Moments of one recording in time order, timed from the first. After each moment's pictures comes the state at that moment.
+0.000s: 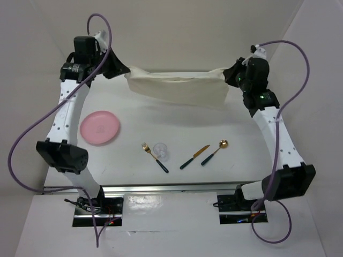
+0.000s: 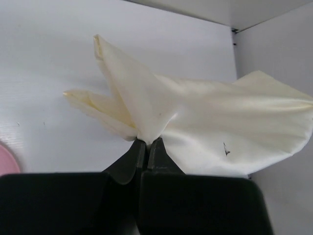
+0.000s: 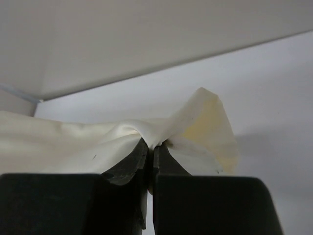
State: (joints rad) left arm -0.08 1.76 2.04 -0.82 0.36 -0.50; right arm 0.12 1.39 1.43 -0.29 0.00 0.44
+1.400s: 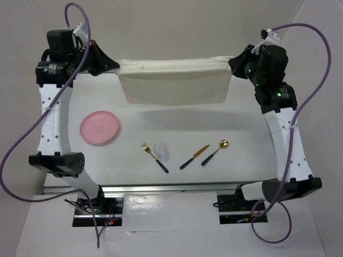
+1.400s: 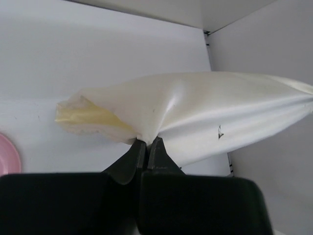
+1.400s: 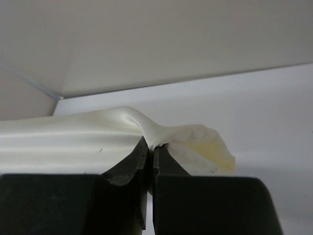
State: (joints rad) left arm 0.01 1.71 2.24 -1.02 0.49 -0.48; right arm 0.13 1.38 1.75 -0.57 -0.02 0.38
